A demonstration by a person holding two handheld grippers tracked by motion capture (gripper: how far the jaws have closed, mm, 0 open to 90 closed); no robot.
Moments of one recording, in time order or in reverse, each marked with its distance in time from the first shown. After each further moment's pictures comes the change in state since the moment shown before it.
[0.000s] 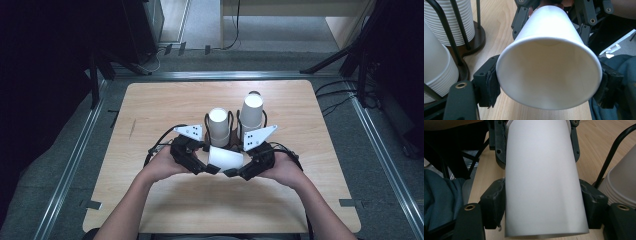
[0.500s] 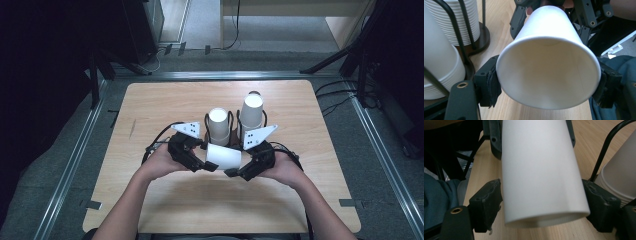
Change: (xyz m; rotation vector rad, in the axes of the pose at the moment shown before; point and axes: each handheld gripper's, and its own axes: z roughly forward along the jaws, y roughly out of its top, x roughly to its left) left arm 0.002 0.005 -0.012 0.007 0.024 -0.006; right arm -0.001 -0.001 0.000 0.008 -0.035 0.030
